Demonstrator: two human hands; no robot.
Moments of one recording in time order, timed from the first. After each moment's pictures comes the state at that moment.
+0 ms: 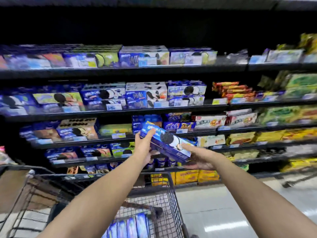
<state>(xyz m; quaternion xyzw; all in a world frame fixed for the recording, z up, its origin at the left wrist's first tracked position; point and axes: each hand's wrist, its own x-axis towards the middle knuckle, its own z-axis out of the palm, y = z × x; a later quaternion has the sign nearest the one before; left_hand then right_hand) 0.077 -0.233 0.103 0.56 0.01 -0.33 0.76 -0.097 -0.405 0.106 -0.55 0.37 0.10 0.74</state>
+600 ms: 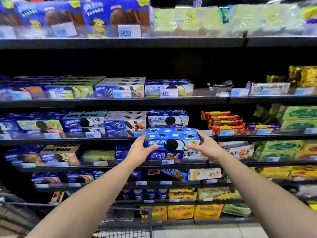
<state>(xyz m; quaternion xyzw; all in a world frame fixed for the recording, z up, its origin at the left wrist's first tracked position) 0.086 -0.364 0.174 0.83 -0.27 -0.13 0.47 -0.082 -0.616 0.182 -0.79 0.25 -0.09 0.56</state>
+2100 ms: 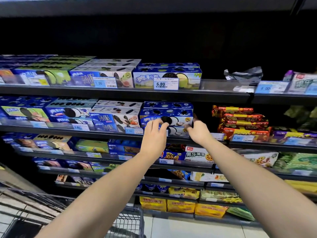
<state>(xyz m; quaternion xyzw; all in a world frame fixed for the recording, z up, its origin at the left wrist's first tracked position) 0.110 -0.496 0.139 0.87 -0.39 0.24 0.15 0.044 -0.679 0.173 -0.87 0.29 -0.10 0.38</state>
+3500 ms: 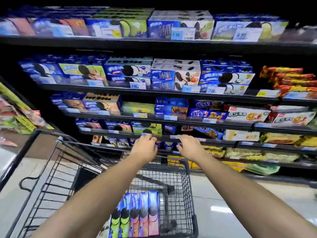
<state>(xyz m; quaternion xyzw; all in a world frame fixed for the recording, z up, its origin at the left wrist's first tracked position) 0.120 -0.158 0.043 0.92 -0.36 -0.12 0.04 0.021 -0.353 0.049 -0.97 0.16 0.11 0.16</state>
